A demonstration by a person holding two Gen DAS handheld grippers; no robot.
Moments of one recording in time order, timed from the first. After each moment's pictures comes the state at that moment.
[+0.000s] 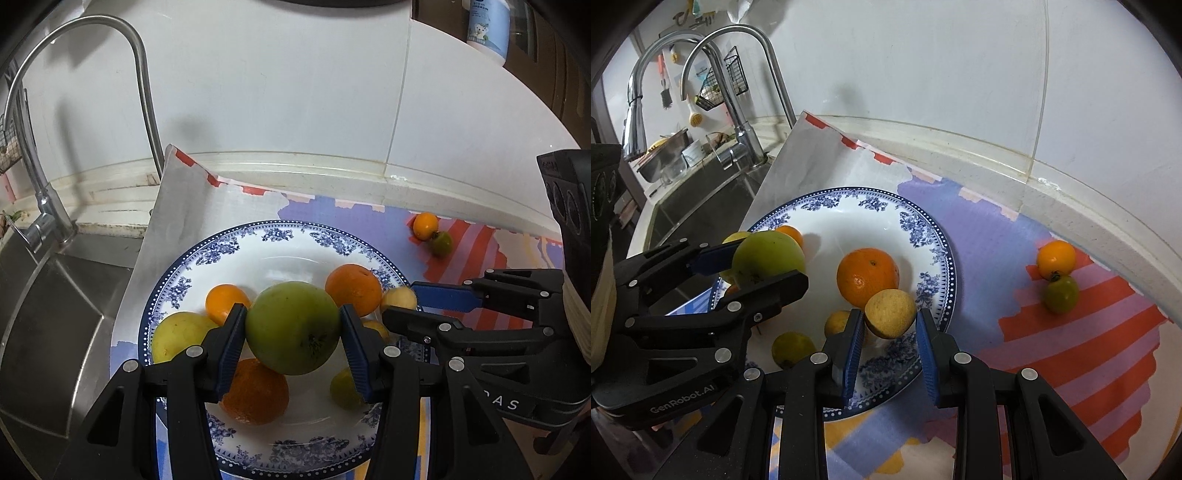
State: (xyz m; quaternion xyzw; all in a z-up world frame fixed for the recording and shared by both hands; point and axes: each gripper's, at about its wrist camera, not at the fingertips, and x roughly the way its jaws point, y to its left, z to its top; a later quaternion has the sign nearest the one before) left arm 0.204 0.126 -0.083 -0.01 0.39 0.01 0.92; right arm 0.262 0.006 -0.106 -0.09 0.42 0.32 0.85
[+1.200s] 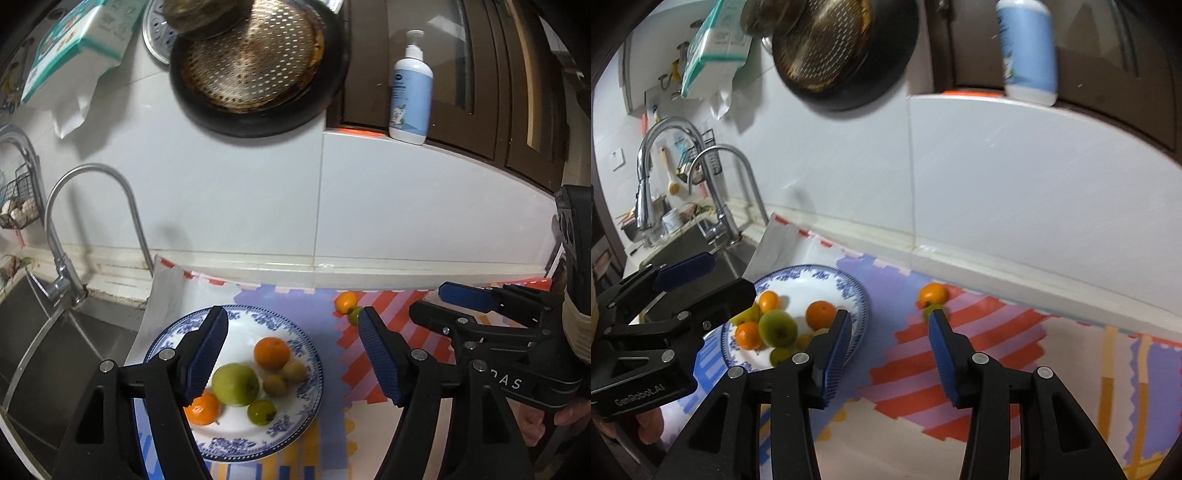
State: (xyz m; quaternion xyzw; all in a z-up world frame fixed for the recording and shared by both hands) left arm 0.153 0.056 0.009 0.01 0.26 -0.01 0.97; right arm 0.205 -0.099 -0.012 -0.04 0.30 0.23 0.93
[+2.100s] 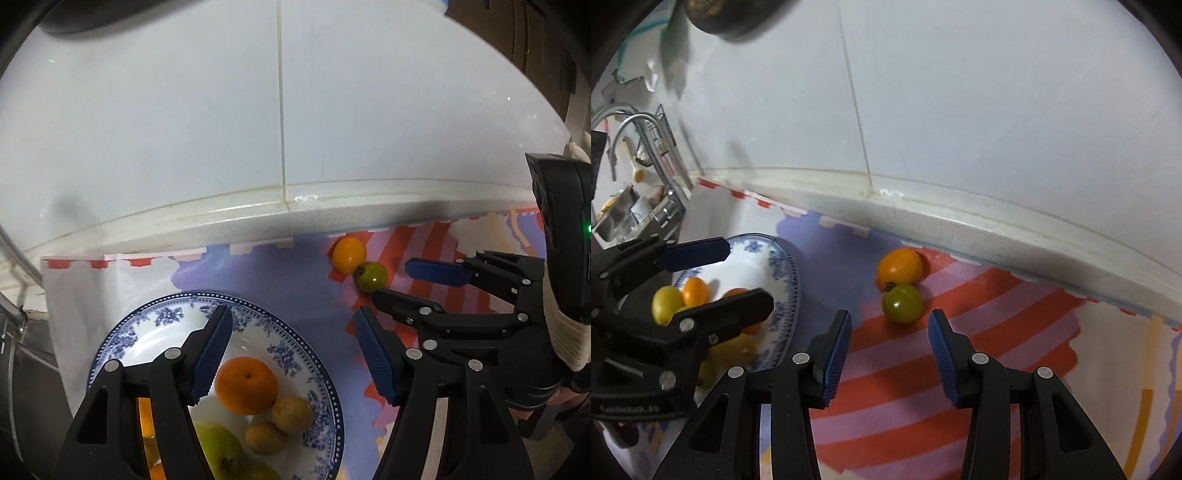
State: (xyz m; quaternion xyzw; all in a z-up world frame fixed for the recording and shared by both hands) left arm 0.285 0.042 -0.067 0.06 0.43 -0.10 0.90; right arm 0.311 -0.083 -0.099 -0.03 0.41 0.22 0.89
